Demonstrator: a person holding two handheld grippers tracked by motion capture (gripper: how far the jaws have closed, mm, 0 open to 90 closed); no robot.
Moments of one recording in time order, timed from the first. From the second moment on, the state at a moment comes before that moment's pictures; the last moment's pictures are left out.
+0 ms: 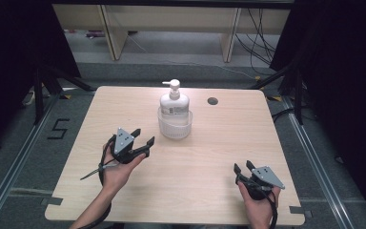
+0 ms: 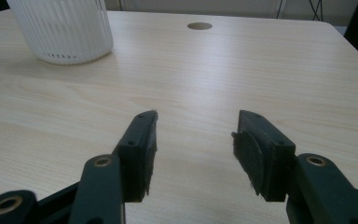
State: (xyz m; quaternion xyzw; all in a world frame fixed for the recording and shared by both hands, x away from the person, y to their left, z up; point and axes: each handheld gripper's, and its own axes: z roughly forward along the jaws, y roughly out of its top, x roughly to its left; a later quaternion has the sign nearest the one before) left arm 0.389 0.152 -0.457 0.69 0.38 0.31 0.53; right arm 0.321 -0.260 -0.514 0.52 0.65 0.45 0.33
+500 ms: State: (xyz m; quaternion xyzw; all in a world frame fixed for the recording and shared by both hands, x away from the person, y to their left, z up) left arm 0.367 0.184 -0.495 0.69 0.39 0.32 0.52; right arm 0.320 -0.261 -0.513 0.51 0.66 0.44 0.33
